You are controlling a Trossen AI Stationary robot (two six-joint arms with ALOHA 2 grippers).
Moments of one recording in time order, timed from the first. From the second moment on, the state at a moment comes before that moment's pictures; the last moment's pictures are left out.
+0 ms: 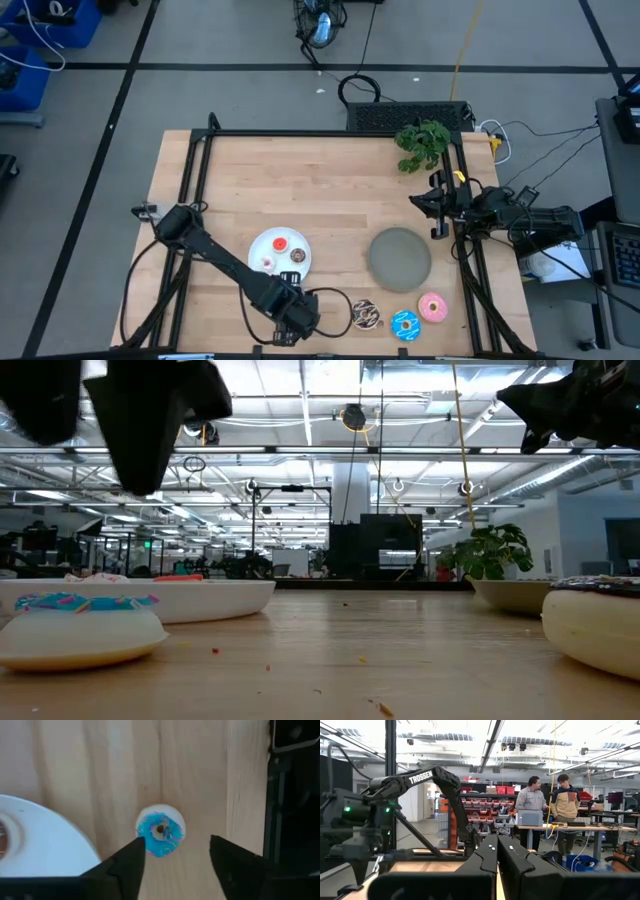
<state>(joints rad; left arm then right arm) -0.58 2.09 1.72 -0.97 0.00 -0.54 -0.06 0.06 0.01 0.36 0.00 -0.02</state>
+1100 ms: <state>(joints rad) -0.57 2.24 1.71 -0.93 0.01 -0.39 -0.06 0.06 0.01 0.36 0.00 -0.03</state>
